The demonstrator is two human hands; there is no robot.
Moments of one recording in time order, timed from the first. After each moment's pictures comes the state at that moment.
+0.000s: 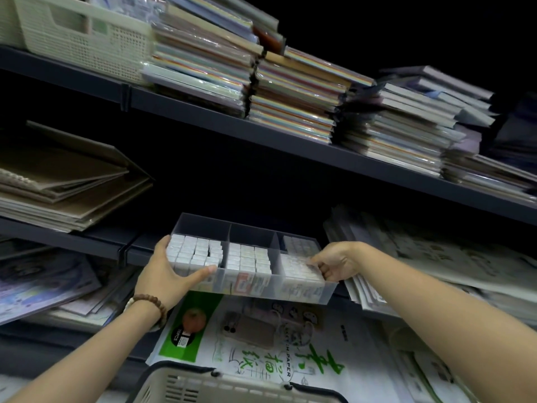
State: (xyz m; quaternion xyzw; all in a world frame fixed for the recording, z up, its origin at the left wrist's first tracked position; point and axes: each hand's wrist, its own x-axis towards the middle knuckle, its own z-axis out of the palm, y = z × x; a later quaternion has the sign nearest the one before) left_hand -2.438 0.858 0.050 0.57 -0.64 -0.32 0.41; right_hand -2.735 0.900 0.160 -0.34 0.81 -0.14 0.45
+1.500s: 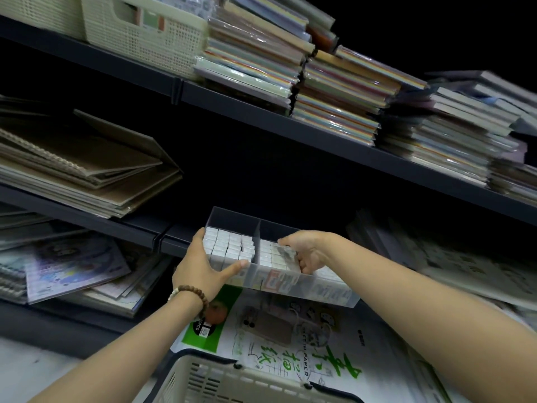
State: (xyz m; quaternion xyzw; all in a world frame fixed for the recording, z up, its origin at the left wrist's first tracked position) left_hand -2.439 0.864 0.049 0.58 -0.64 -0.29 0.41; right_hand -2.626 0.860 0.148 -0.38 0.79 -0.16 0.46
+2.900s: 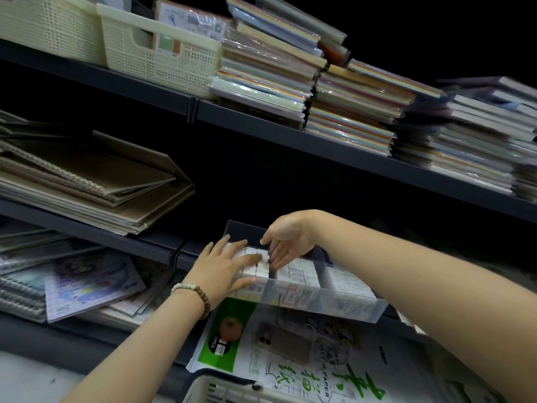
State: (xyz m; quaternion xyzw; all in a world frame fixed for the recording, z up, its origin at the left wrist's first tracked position) left_hand -2.421 0.828 0.064 0.44 -0.89 0.01 0.14; right_hand -2.571 0.831 0.179 -0.48 0.74 -0.10 0.46
